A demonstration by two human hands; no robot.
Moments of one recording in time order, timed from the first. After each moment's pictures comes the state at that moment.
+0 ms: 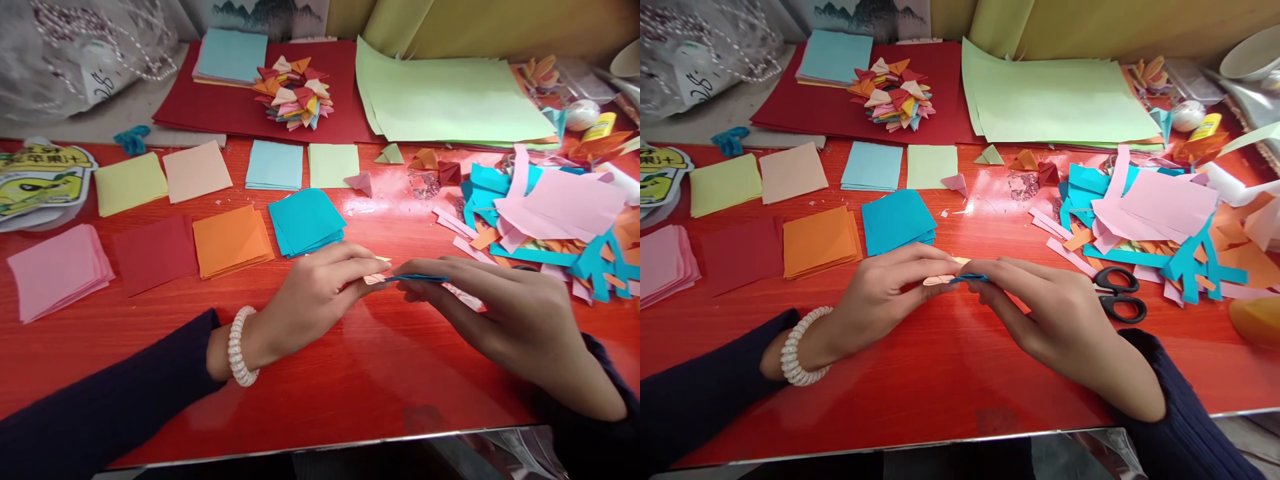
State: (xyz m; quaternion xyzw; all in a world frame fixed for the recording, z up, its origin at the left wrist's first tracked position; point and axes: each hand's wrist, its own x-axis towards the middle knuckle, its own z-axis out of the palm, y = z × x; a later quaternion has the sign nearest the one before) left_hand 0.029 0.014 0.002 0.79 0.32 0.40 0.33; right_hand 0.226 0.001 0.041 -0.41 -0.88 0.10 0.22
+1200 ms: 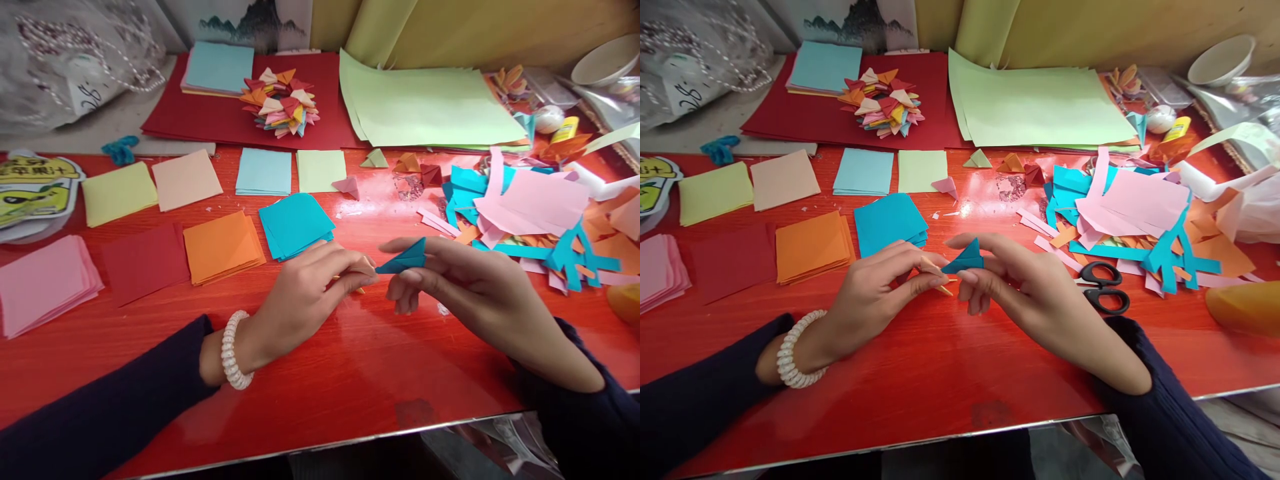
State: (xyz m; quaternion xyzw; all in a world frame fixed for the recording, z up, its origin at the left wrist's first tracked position) left_hand 0.030 0.013 0.005 0.78 0.36 0.39 0.33; right_hand 0.226 0.007 0.045 -0.45 -0.73 0.44 0.26
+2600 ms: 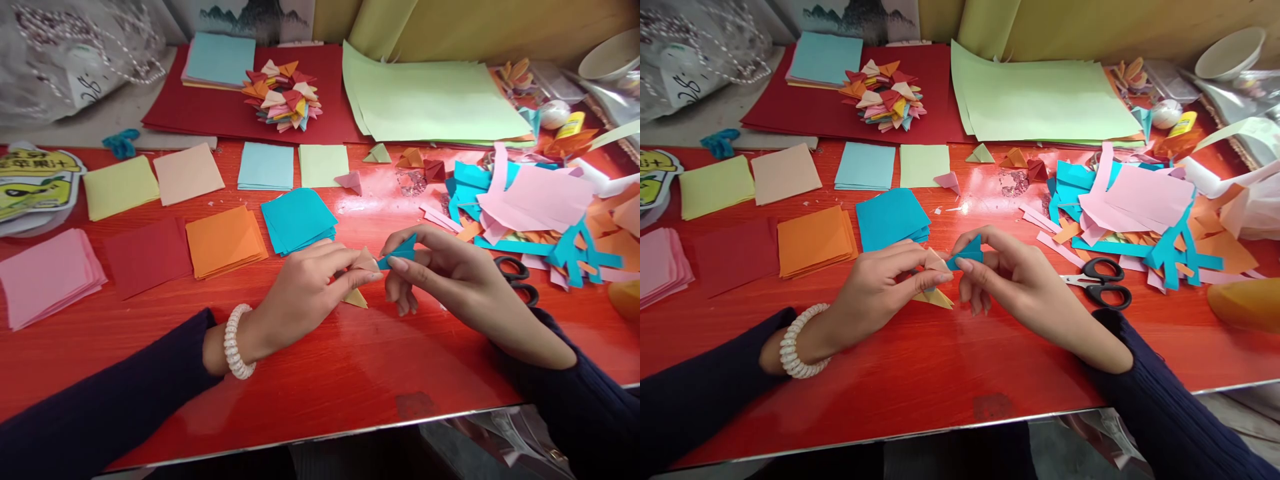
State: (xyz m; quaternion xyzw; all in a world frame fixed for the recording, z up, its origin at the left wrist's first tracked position) left_hand 0.029 0.013 0.006 0.76 0.38 0.34 0.39; right_hand 0.218 0.010 0.035 -0.43 -0.63 0.58 0.27
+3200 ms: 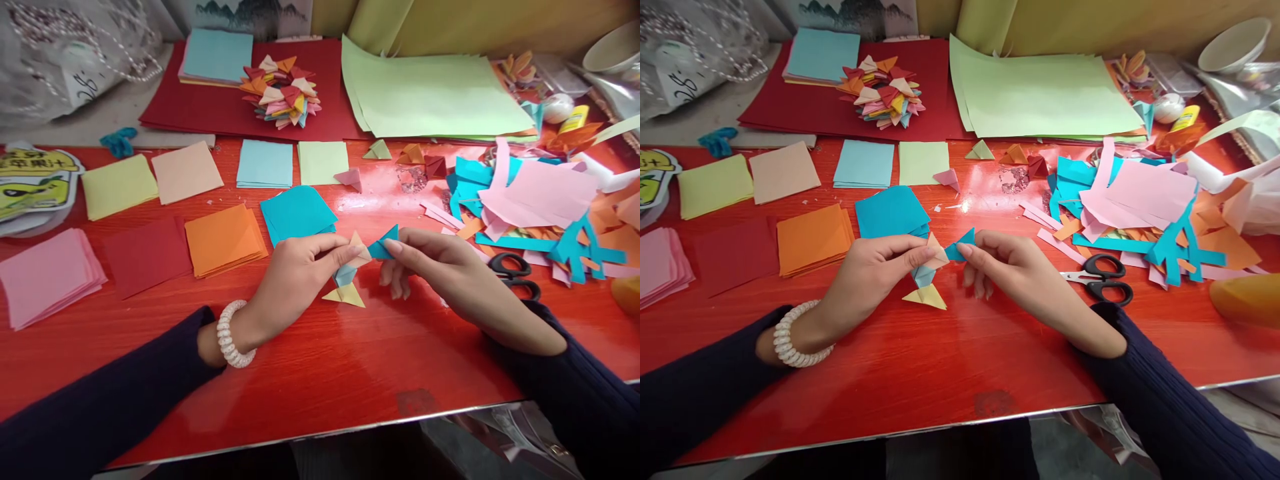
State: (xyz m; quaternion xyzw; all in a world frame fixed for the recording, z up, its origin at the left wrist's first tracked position) left_hand 0.026 0.019 0.007 0.64 0.47 0.34 0.50; right_hand 0.217 0.018 0.028 -0.48 -0.62 0.56 0.25
